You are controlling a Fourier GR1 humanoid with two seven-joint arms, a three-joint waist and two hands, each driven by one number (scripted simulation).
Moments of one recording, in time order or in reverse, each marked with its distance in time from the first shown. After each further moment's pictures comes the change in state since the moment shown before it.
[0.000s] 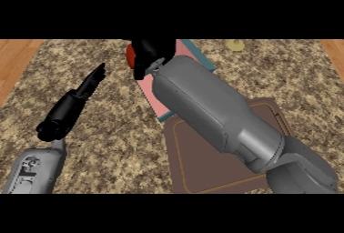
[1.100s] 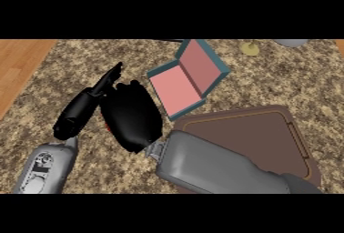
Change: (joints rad) left arm -0.040 -0.030 -0.066 -0.011 0.000 -0.014 0.034; right arm 0.389 0.002 0.208 -0.635 0.261 0.158 -0.081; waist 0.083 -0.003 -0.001
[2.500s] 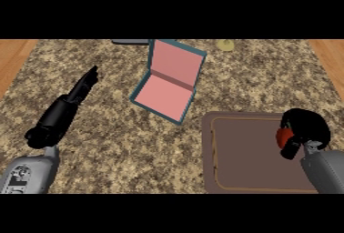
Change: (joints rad) left arm 0.095 0.051 0.065 -0.058 0.024 0.038 0.006; right arm 0.720 -0.466 -0.627 0.071 0.159 0.337 -0.094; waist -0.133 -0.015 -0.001
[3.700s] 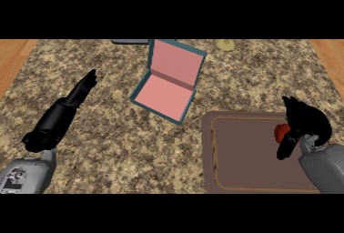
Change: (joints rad) left arm 0.023 0.072 -0.066 0.007 0.073 0.060 -0.017; right arm -0.042 -0.061 0.108 -0.210 -0.250 0.124 0.337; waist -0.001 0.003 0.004
